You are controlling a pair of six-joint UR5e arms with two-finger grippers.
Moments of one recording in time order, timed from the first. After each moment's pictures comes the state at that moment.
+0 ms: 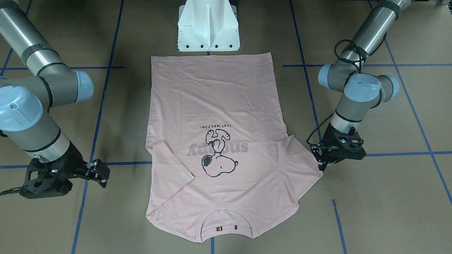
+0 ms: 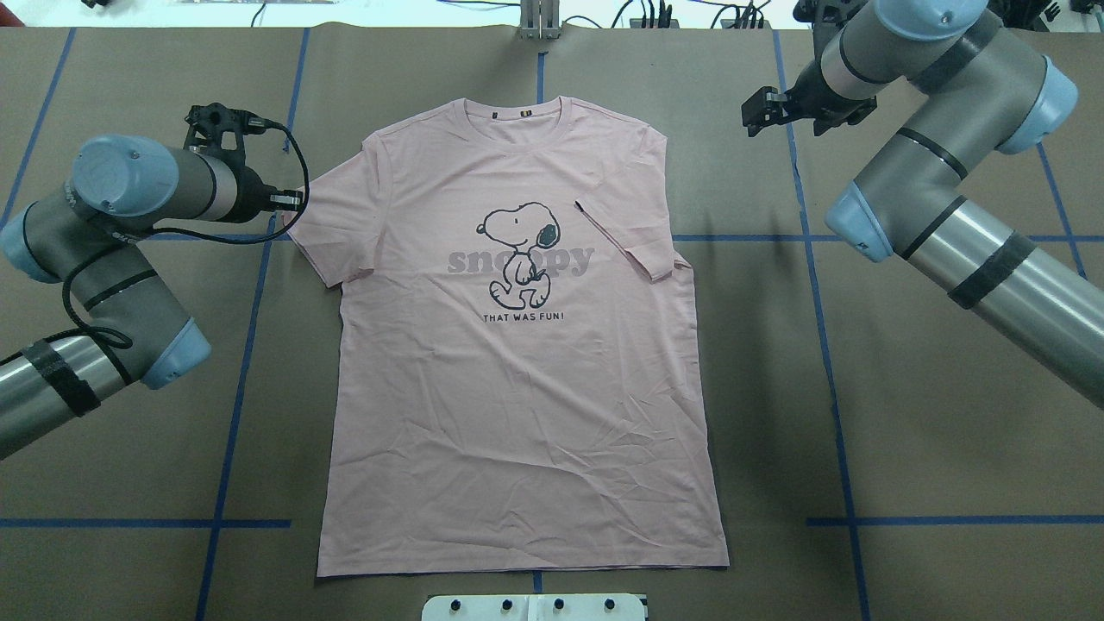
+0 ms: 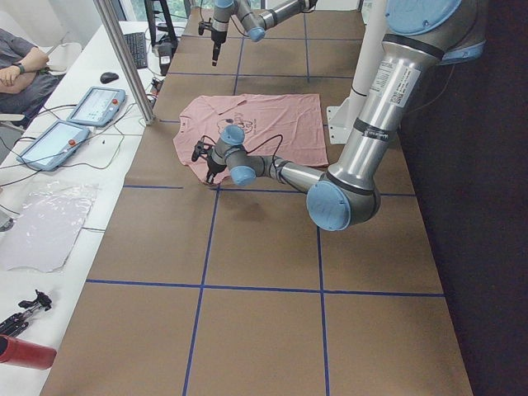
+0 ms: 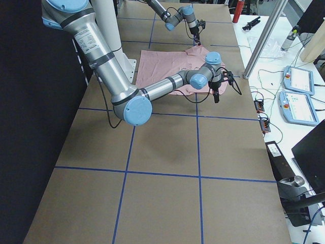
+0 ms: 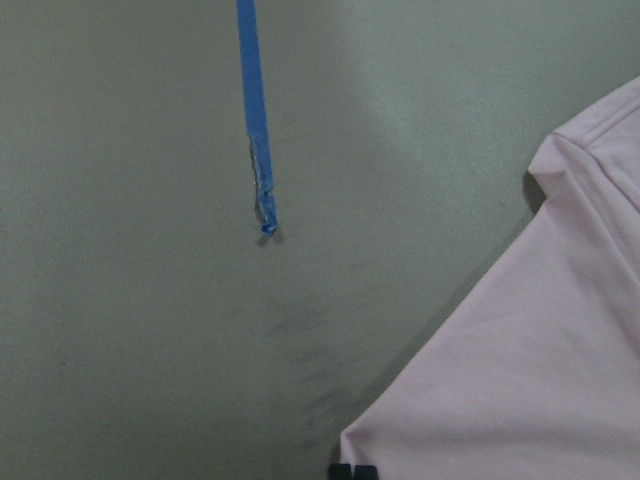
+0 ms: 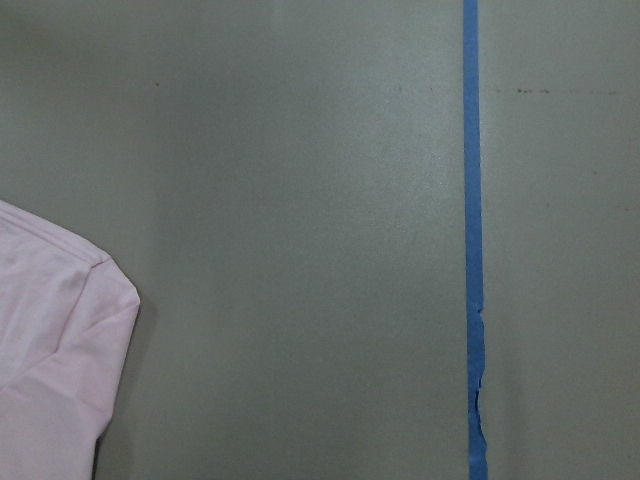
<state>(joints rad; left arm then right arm) -0.81 -1.99 -1.35 -2.35 -1.77 -0.93 0.98 -0.99 1.37 -1.19 2.01 0.86</state>
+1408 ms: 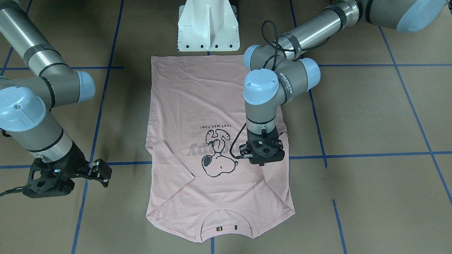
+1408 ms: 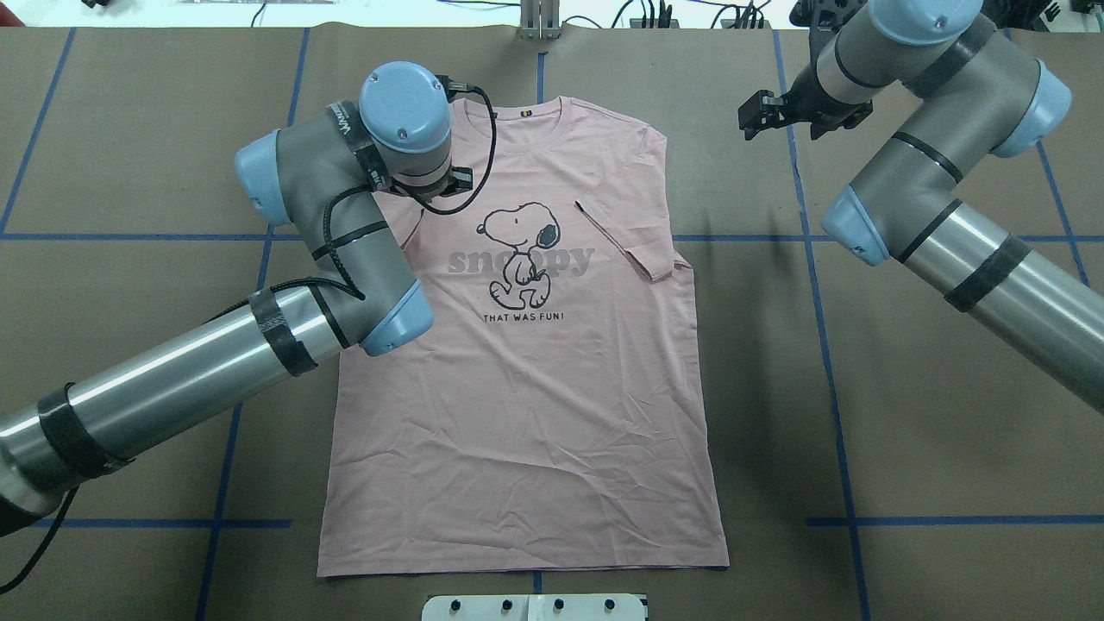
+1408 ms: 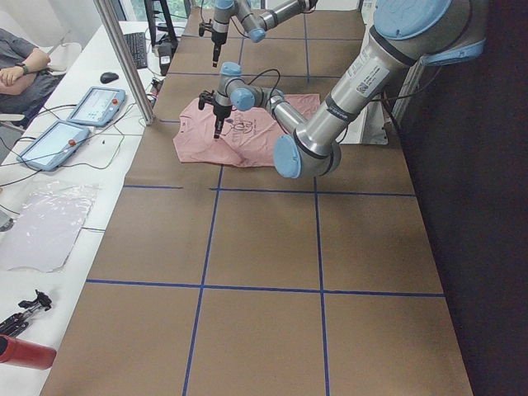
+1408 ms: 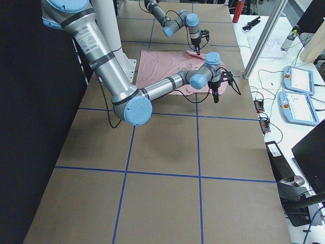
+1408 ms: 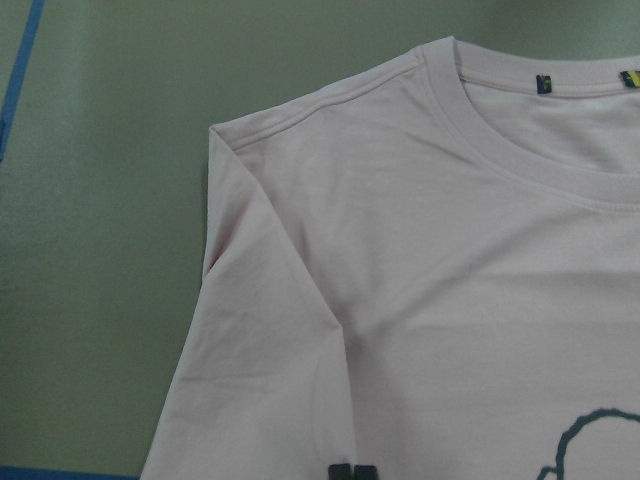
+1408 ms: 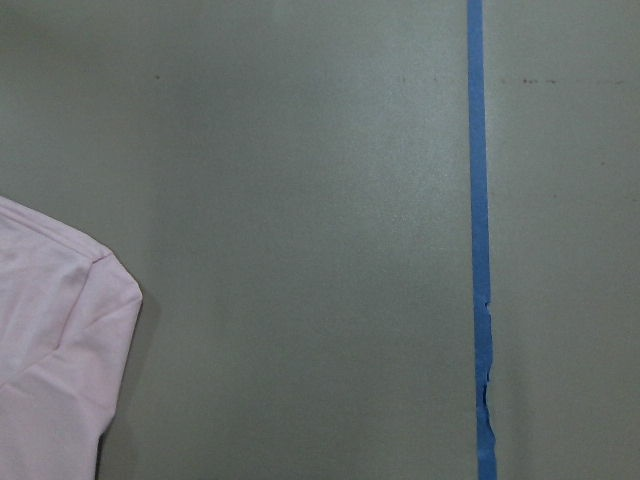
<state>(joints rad) -0.69 -2.44 -1.26 -1.71 -1.70 -1.10 0.97 -0.99 1.37 -1.19 2.01 0.87</state>
